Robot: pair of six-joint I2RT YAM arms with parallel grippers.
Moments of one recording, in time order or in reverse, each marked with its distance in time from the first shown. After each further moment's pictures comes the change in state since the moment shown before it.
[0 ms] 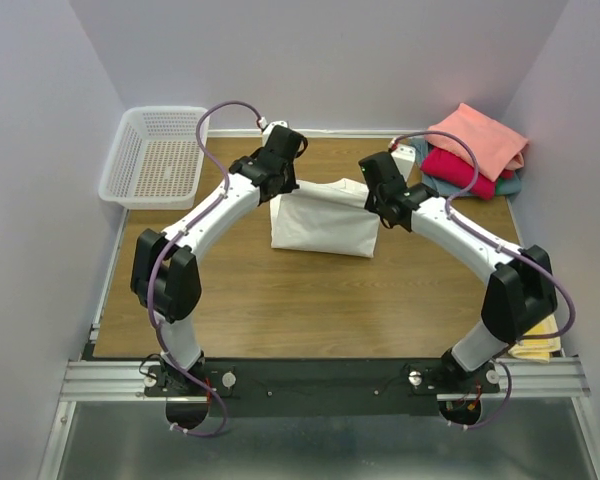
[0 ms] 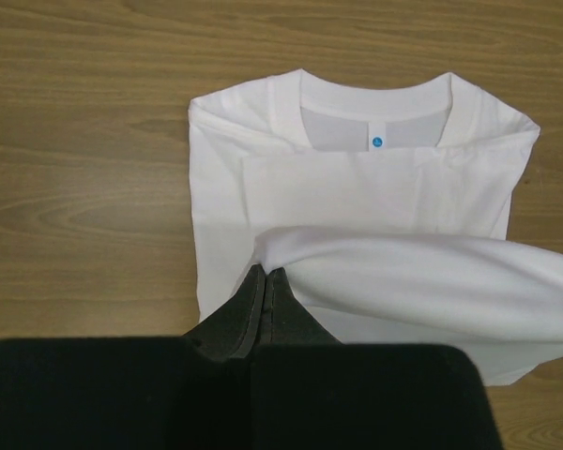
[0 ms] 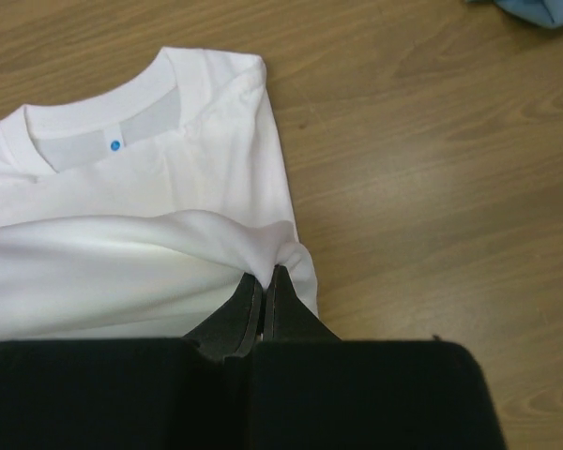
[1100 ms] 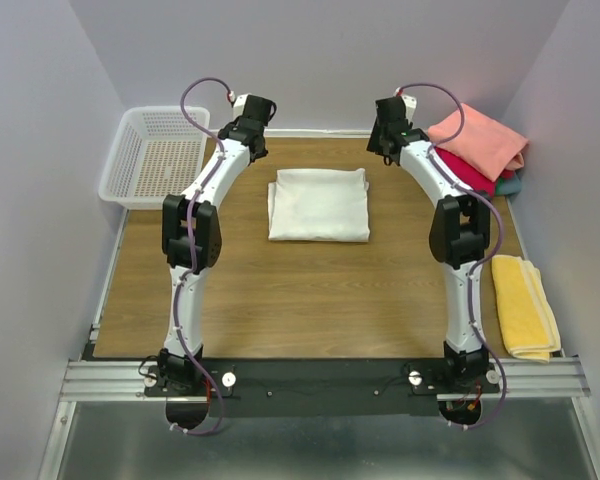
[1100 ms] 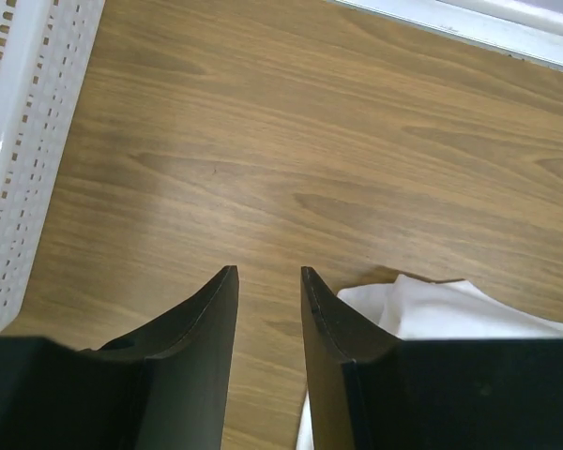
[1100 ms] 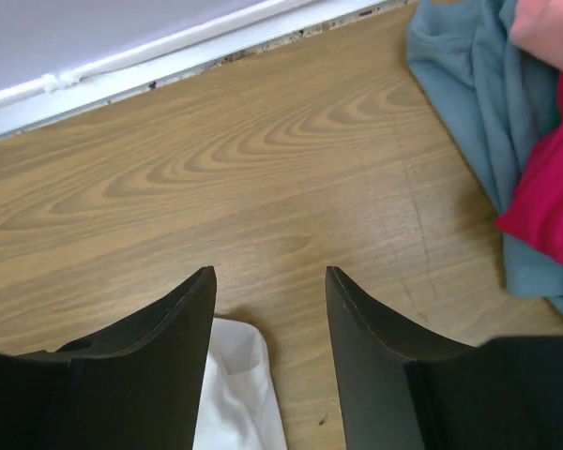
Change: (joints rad) left arm 0.247 0.489 0.536 -0.059 -0.113 0.098; right arm -0.274 0.719 0.809 0.035 -0.187 -0.218
